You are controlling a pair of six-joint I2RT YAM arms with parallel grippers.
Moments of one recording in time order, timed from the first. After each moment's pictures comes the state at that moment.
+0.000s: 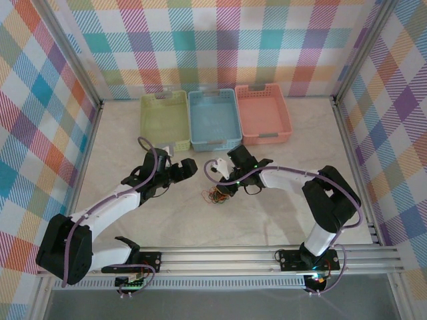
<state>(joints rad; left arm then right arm) -0.45 1.21 0.65 -0.12 0.17 -0.76 0.72 1.69 0.97 -0.27 -0.39 -0.19</state>
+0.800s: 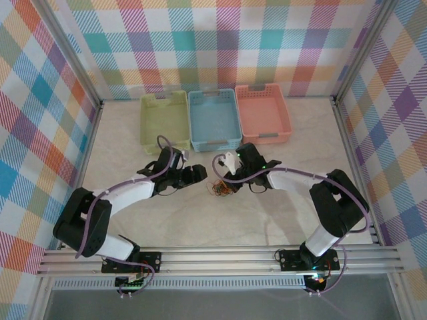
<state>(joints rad) -0.50 1.45 0.74 -0.11 0.33 -0.76 0.65 1.62 0.90 -0.17 -0.34 -0.12</state>
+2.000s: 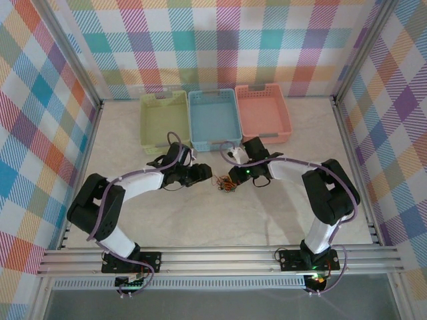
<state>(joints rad) -0.52 1.61 0.85 -0.14 0.40 -0.77 0.54 1.74 0.97 -0.24 -0.40 0.04</state>
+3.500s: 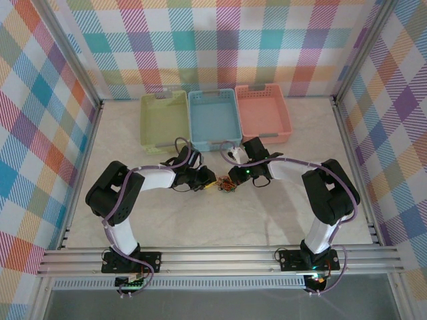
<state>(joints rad) -0.57 1.78 0.88 -0.02 0.43 -0.97 0.54 1.74 0.97 -0.24 -0.40 0.04</state>
